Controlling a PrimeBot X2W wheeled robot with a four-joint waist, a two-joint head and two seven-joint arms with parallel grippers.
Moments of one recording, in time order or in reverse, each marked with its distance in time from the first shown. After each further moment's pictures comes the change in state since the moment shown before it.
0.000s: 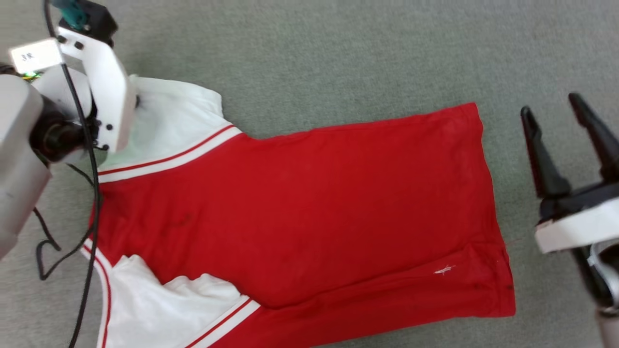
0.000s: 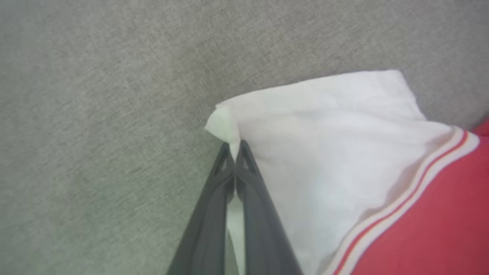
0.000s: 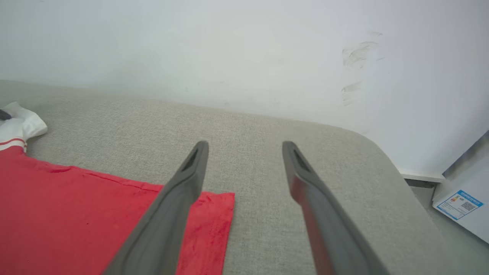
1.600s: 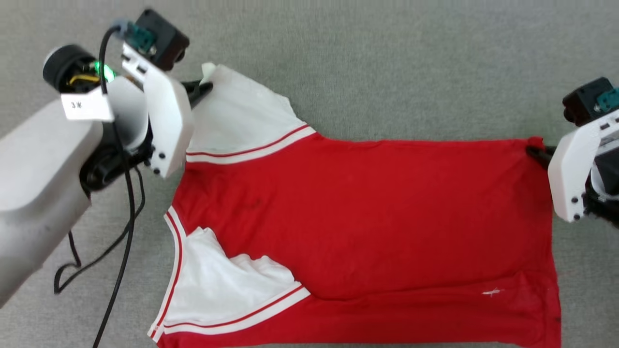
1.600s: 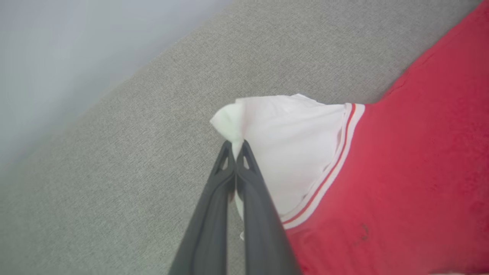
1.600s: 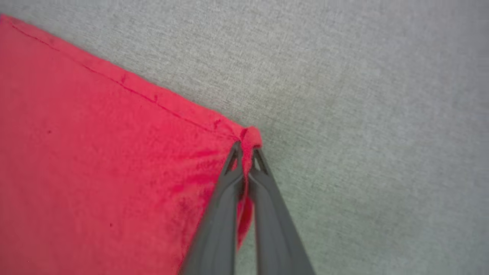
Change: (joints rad) left arm 0.007 0.011 -0.112 -0.258 0.060 0.001 -0.297; right arm -0.450 -0.361 0.484 0.477 0.413 0.000 0.667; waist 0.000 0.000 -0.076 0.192
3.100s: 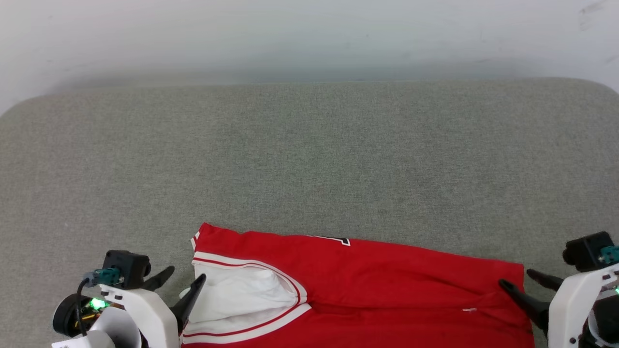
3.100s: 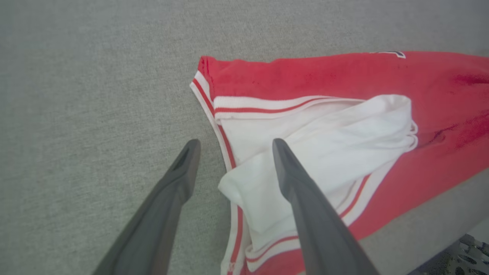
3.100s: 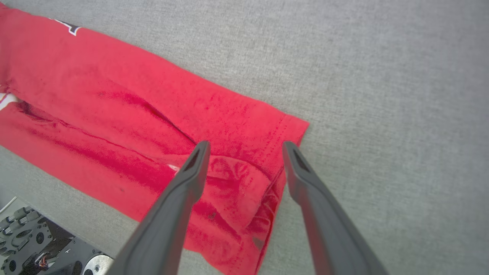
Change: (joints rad) left arm 0.739 0.165 -0.017 -0.255 -0.219 0.330 -0.448; right arm 0.633 0.042 -0.220 -0.245 0.045 0.000 -0.161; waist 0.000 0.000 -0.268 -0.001
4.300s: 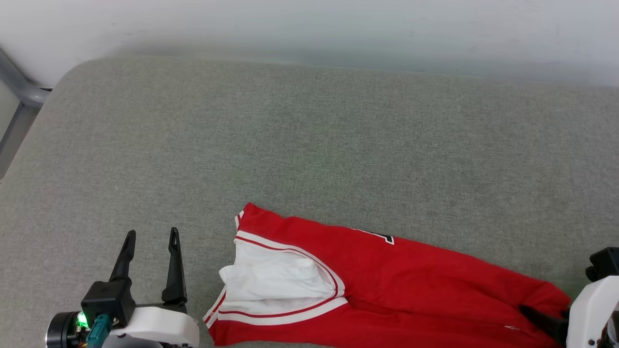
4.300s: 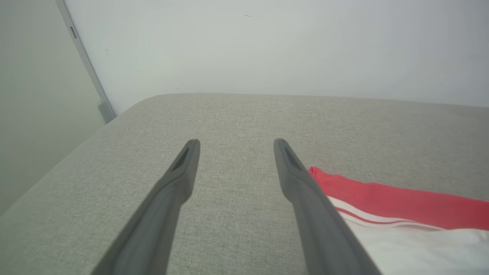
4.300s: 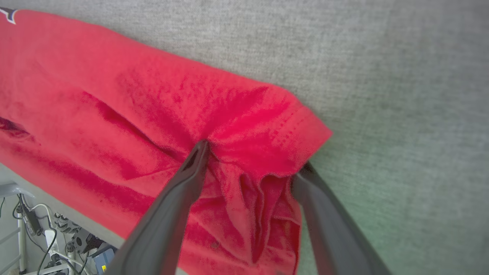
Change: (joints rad) left arm 0.416 -0.510 0.784 -0.064 0.751 0.105 -0.206; right arm 0.028 0.034 -0.103 0.133 0.147 -0.006 0.197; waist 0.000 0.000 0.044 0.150
